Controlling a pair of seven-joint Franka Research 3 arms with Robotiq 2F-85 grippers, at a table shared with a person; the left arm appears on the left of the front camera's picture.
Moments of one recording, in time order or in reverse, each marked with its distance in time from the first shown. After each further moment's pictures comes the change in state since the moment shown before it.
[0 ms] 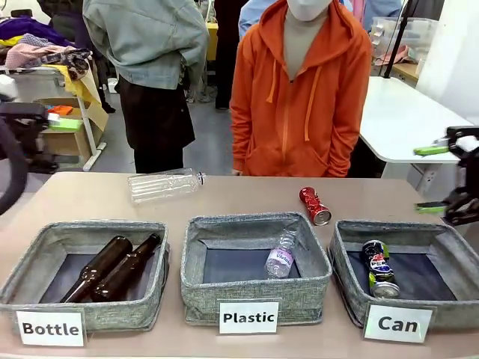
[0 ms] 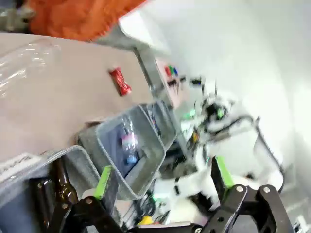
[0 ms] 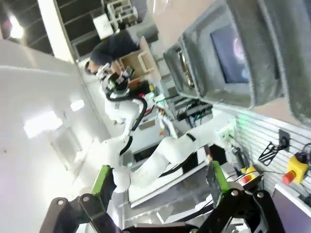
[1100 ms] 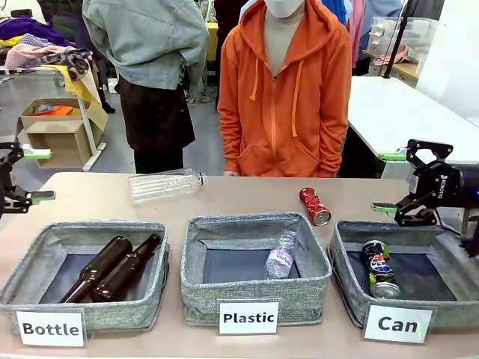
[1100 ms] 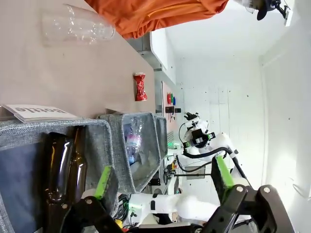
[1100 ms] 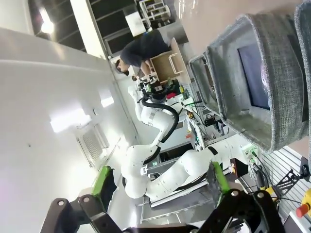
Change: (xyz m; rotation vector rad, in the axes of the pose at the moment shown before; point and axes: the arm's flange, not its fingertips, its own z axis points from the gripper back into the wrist) left arm -0.042 0.059 0.043 0.031 -0.126 0.320; right arm 0.051 -0.033 -0.037 0.175 0.000 0.007
